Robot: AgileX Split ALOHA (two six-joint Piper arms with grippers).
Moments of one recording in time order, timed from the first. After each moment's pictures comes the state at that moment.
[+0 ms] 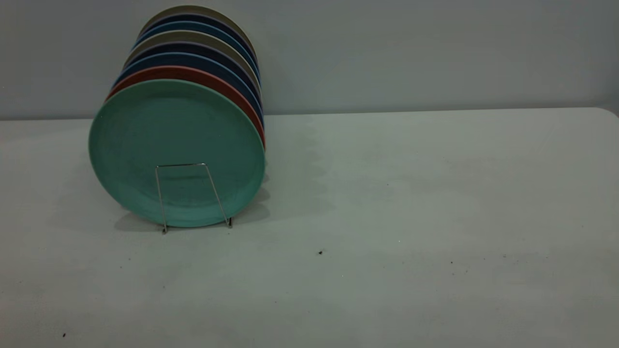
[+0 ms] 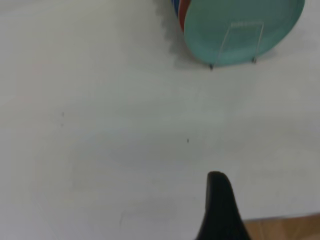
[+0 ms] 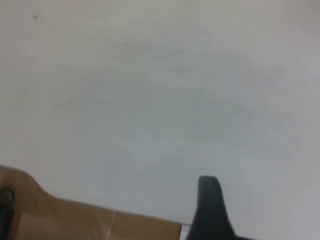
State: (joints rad) left arm -0.01 0.03 -0.59 -0.06 1.16 0.03; right arm 0.17 0.14 -0.47 0.01 1.14 -0.06
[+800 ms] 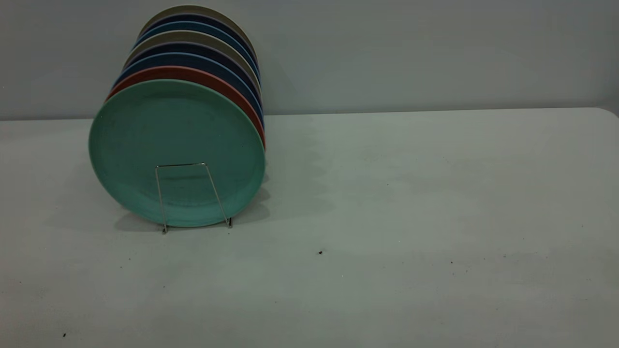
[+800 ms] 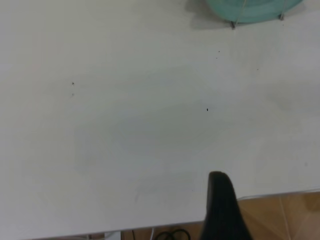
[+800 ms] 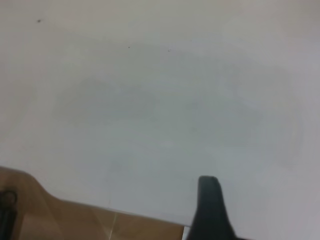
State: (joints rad) left arm -0.01 0.04 -0.49 -0.02 1.14 0.06; right arm 0.17 0.13 -0.47 0.02 1.14 -0.06
